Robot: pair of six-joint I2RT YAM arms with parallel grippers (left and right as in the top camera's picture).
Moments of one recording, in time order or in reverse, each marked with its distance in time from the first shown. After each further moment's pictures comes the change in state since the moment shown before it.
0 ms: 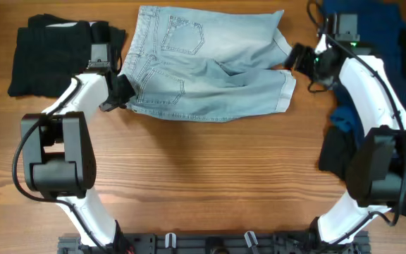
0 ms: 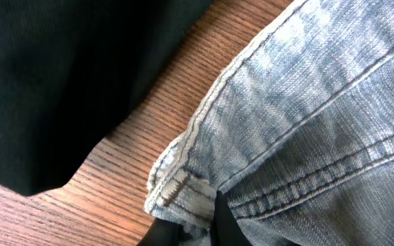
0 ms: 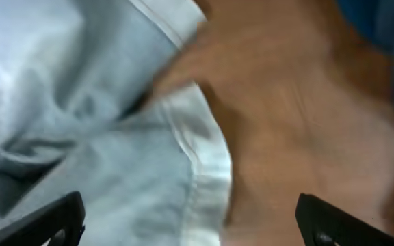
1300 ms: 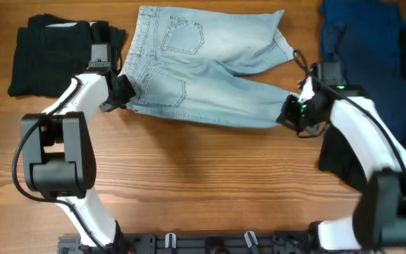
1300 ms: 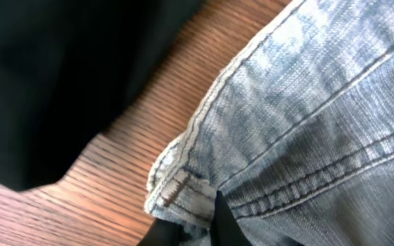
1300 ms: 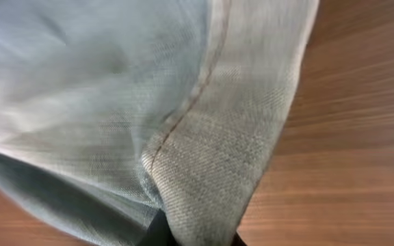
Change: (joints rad) left arm 0.000 0.000 0.000 -0.005 0.016 0.000; right arm 0.060 -0.304 -0.403 -0.055 -0.160 0.059
